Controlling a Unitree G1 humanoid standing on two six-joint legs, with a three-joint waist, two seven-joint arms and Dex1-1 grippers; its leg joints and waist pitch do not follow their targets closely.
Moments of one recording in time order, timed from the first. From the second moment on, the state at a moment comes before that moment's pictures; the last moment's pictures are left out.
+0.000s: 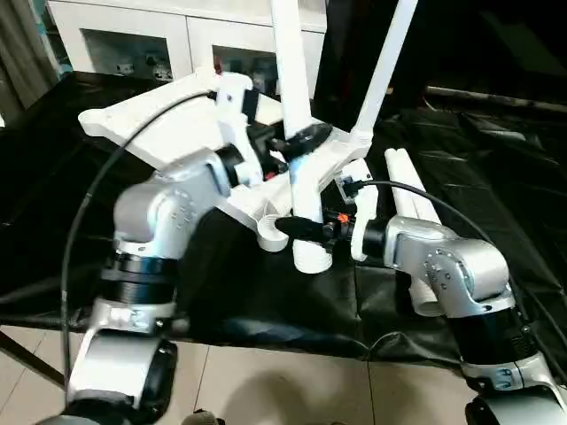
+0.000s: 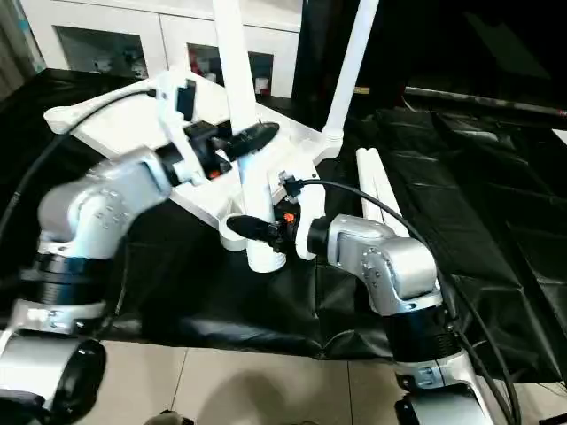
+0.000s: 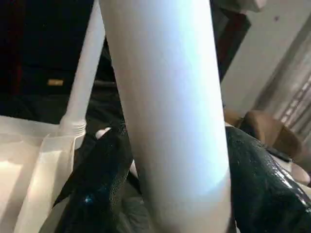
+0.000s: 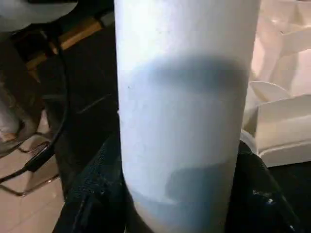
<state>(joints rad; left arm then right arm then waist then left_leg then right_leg) -0.78 0.16 0.04 0.17 -0.52 0.71 -0.53 -0.55 -0.23 0.11 0.03 0.47 0.87 0.65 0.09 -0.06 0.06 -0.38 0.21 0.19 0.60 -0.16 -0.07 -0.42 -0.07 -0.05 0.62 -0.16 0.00</state>
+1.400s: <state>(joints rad) -0.75 0.24 0.02 0.13 -0.61 0.78 -0.78 -0.58 -0.37 0.14 0.00 0.51 0.83 0.87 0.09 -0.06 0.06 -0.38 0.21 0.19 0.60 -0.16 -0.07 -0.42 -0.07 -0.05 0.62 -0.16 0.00</state>
